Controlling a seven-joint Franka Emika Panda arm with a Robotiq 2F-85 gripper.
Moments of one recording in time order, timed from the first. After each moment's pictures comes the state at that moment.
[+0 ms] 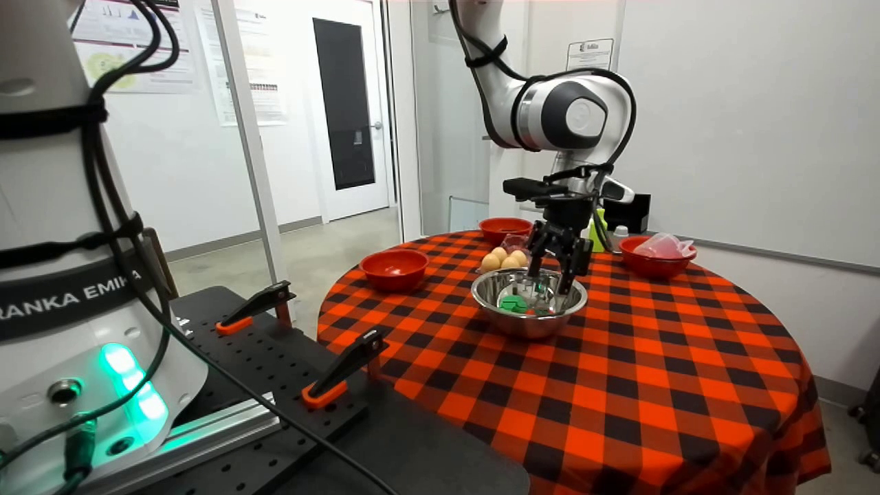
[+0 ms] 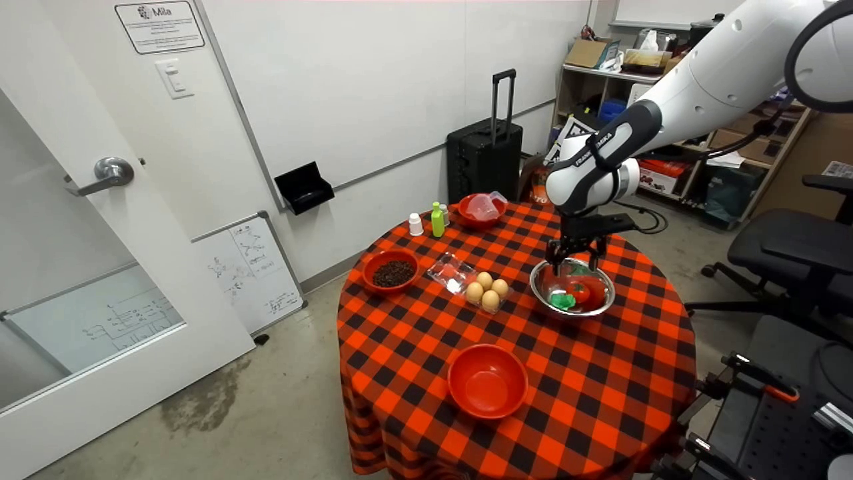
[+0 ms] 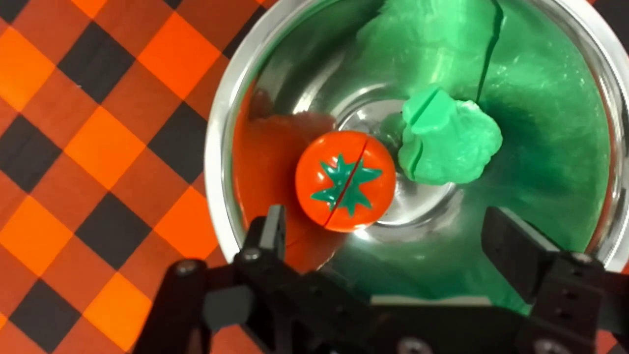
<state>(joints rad) -0.21 0.76 -0.13 -1.81 0.14 2.31 0.19</state>
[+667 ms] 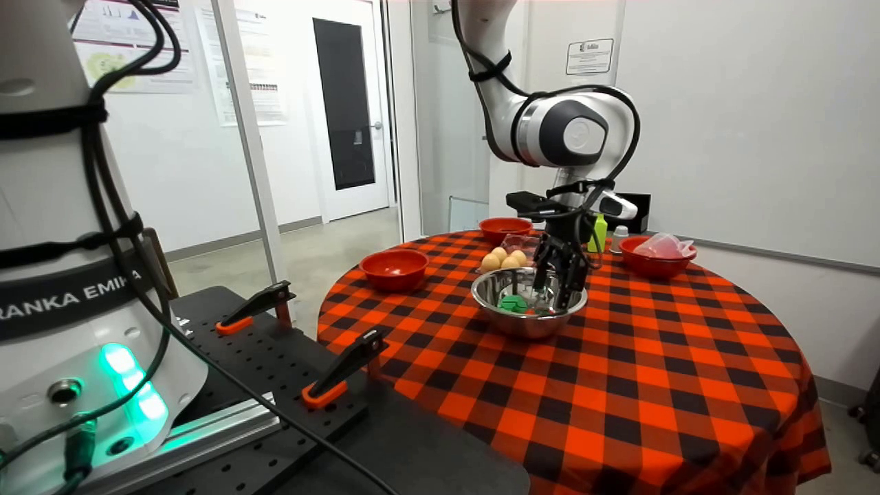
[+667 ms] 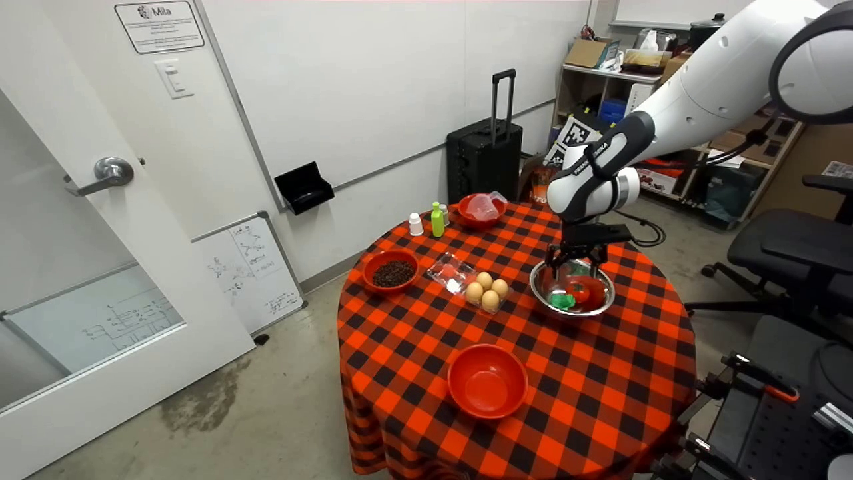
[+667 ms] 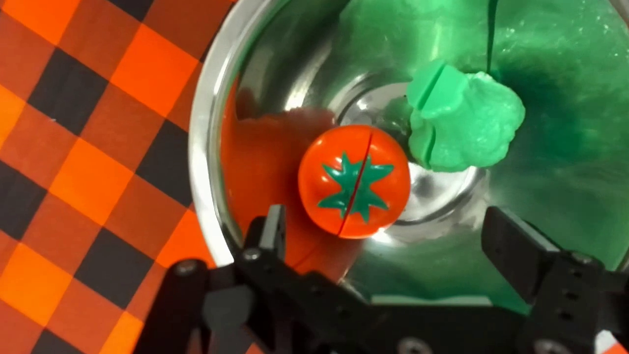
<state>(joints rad) -0.21 0.80 -0.14 -1.81 0.19 2.37 0.29</state>
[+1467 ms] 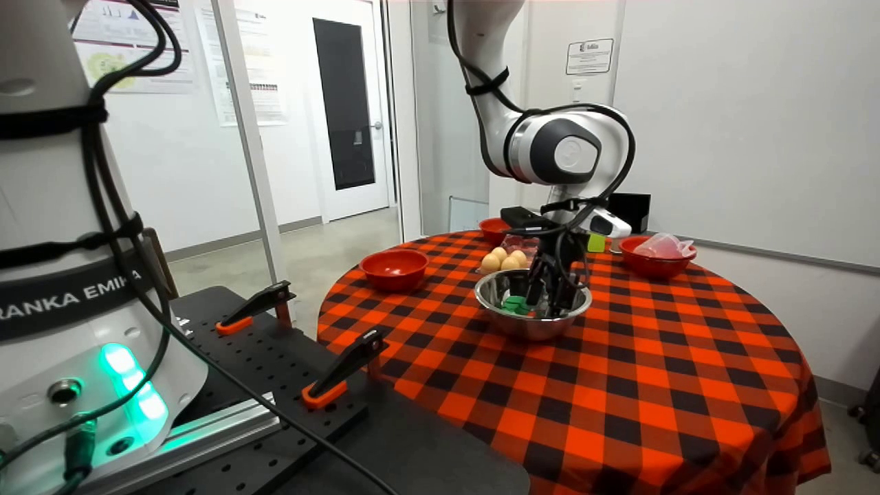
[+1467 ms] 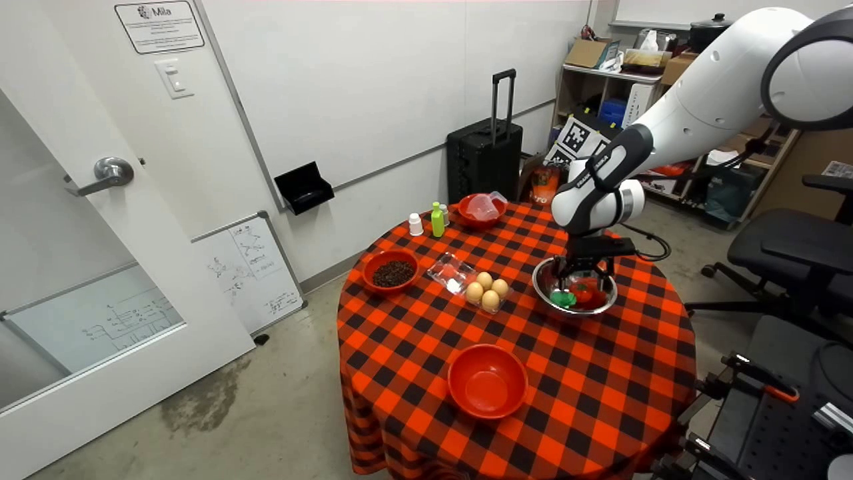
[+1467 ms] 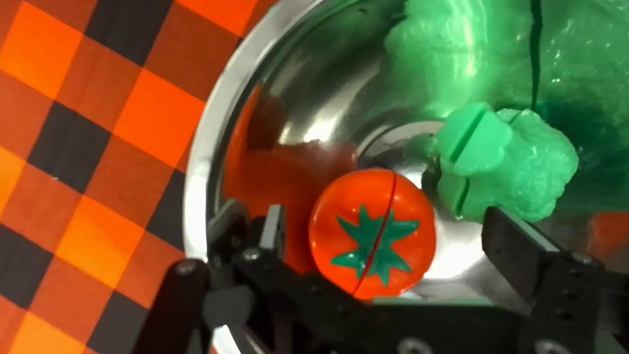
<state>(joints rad) -0.21 0.82 -0.15 -1.86 0.21 2.41 0.33</state>
